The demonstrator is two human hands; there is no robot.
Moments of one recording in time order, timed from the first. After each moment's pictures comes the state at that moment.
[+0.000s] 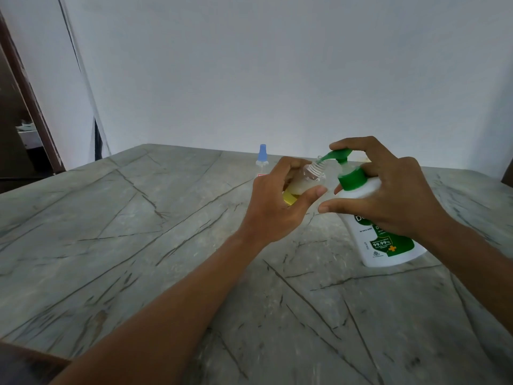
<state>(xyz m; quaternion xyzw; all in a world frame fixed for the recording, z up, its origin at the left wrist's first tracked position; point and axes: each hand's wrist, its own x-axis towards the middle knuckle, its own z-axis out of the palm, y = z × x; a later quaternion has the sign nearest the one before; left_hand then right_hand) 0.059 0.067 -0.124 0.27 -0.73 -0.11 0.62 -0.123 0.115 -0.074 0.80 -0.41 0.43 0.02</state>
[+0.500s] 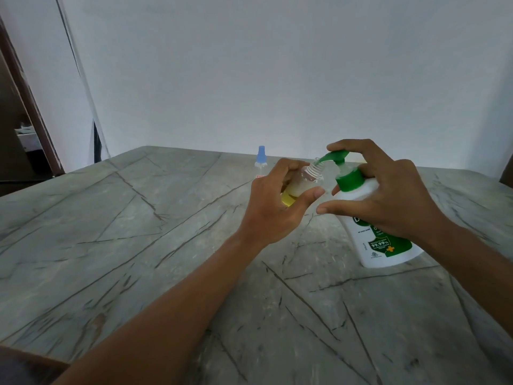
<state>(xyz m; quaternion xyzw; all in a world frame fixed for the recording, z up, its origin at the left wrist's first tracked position) 0.059 0.066 -0.125 0.27 -0.74 -0.10 0.61 -0.122 0.116 -0.075 0.81 -0.40 0.43 0.03</state>
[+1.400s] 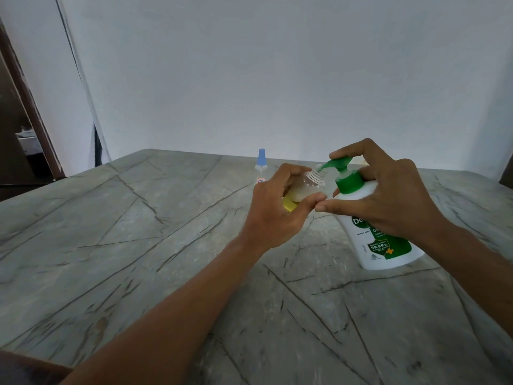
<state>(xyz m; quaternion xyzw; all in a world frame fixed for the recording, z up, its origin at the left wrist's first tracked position) 0.060 0.065 -0.128 0.27 -0.74 -0.09 0.61 -0.120 0.116 -0.073 0.79 -0.42 0.45 0.02</state>
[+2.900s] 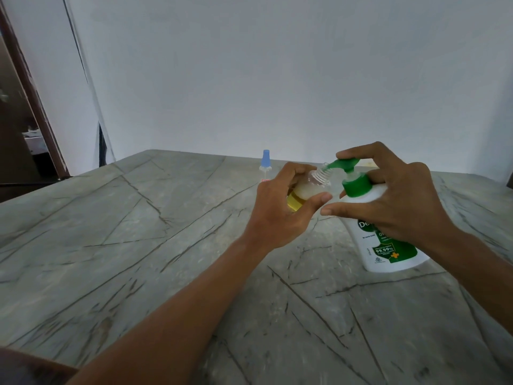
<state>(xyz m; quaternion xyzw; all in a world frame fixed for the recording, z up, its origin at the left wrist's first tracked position) 0.060 0.066 -0.125 0.26 -0.74 -0.11 0.62 -0.120 0.118 -0.075 0.79 -0.41 0.46 0.04</state>
